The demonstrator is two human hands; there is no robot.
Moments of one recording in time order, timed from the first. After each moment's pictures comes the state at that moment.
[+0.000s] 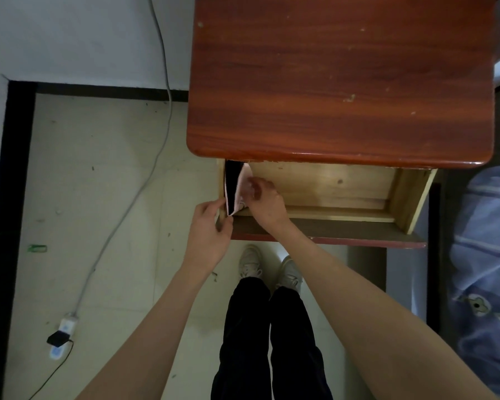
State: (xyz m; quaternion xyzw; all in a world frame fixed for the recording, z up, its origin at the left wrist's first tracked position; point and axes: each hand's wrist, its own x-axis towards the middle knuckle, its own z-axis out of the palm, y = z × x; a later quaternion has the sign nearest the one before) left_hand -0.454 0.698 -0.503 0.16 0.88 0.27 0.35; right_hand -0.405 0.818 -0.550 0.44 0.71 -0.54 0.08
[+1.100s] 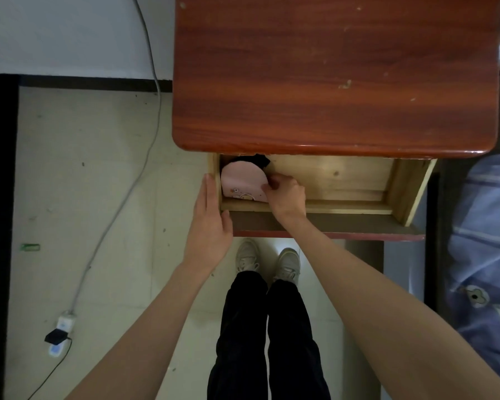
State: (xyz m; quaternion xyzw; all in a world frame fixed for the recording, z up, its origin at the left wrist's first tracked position) left_hand -0.446 0.707 -0.516 0.30 0.88 0.24 0.29; right_hand -0.382 0.844 -0.559 0.53 0.72 -0.45 0.07
